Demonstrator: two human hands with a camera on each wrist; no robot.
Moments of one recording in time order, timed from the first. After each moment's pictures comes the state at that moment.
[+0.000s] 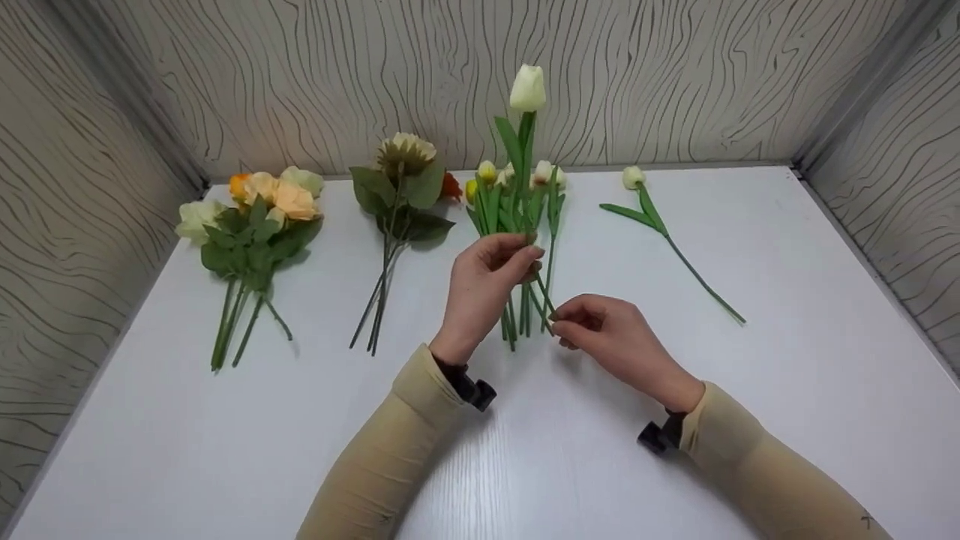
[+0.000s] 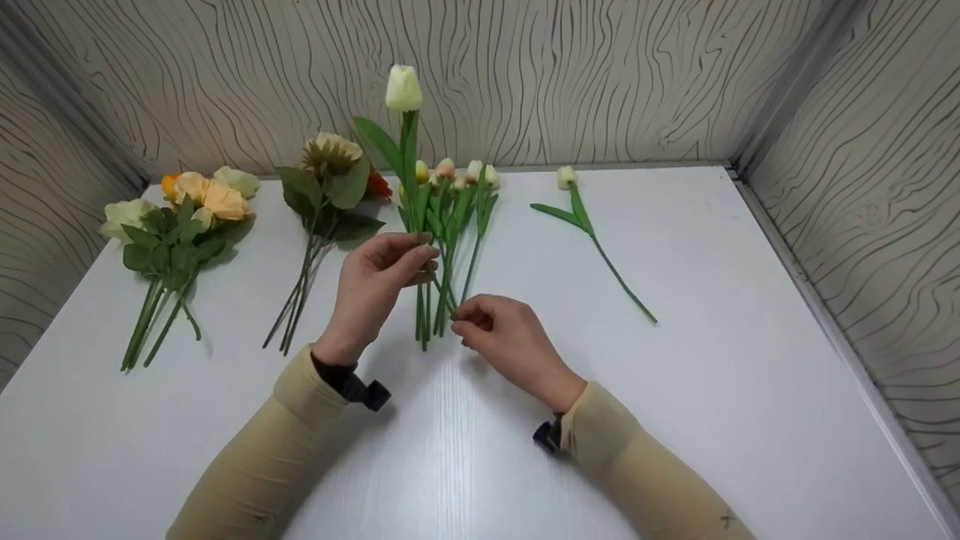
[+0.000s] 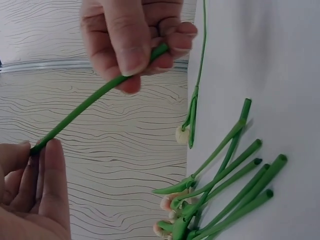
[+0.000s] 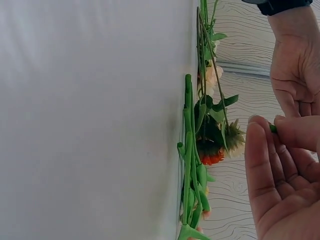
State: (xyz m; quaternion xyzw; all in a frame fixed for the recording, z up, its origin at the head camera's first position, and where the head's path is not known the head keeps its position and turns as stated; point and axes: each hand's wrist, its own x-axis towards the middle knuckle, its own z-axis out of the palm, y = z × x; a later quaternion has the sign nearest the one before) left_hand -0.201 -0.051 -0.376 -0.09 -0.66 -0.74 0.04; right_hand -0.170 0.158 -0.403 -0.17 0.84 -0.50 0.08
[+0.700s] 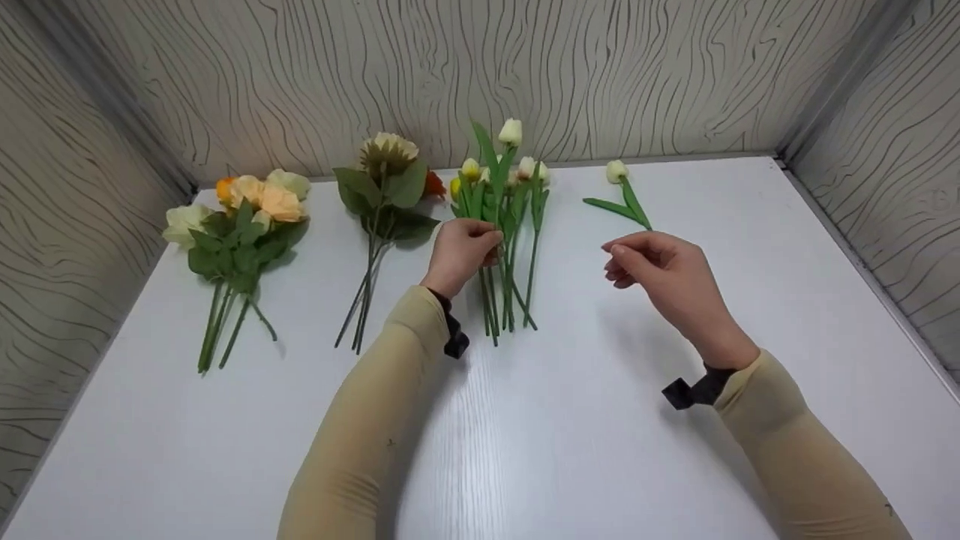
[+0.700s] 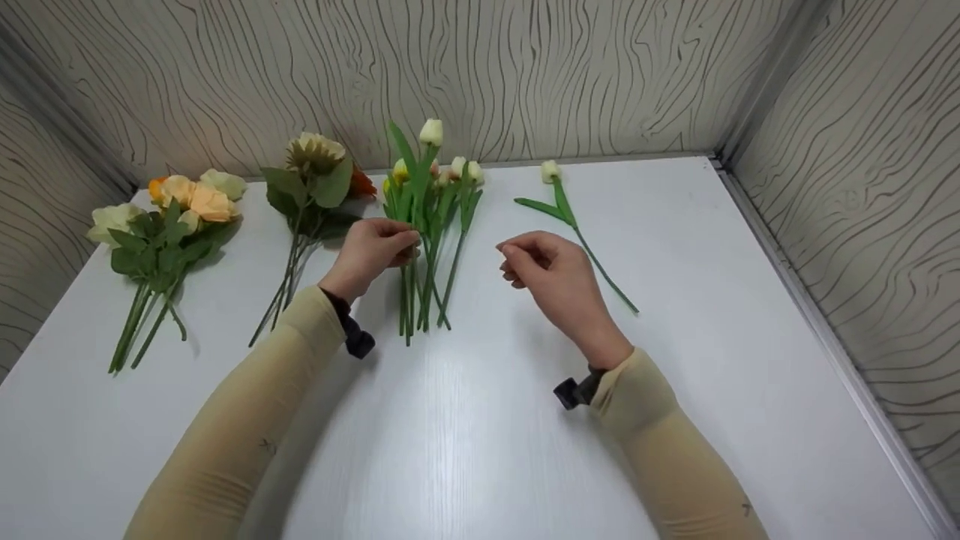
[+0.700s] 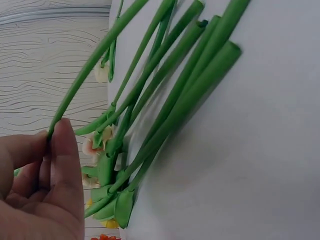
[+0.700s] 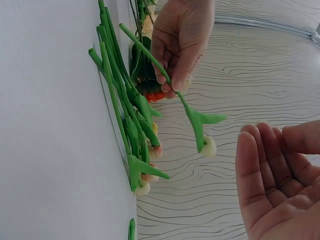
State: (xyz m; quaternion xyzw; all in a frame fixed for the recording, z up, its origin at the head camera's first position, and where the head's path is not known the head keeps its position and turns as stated) left_hand -0.274 -0.058 -0.395 0.02 -0.79 -0.61 -0.08; right_hand -0.193 0.223 -0.358 -0.11 0.81 -0.57 -0.02
